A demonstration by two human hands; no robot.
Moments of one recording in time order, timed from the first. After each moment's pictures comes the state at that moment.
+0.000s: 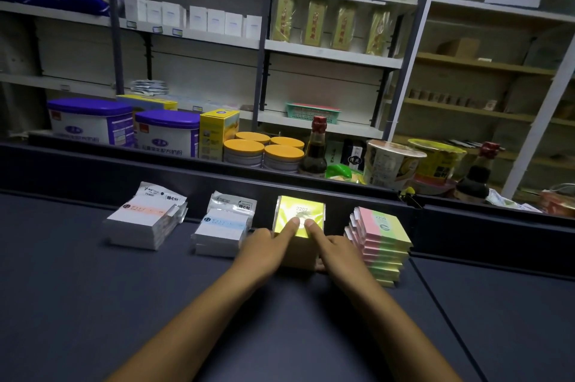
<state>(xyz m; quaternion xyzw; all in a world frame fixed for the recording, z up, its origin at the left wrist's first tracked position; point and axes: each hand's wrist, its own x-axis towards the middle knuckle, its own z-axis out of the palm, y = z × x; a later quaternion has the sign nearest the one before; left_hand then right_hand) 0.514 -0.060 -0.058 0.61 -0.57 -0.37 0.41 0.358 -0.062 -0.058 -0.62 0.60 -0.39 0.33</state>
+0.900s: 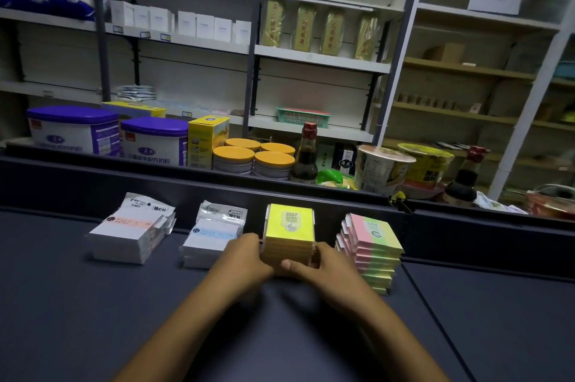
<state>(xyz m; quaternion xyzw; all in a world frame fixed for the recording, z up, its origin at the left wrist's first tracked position) 0.533 -0.044 -0.041 0.64 -0.66 -0.27 0.29 0.354 -0.043 -0.045 -0.70 0.59 -0.30 0.26</state>
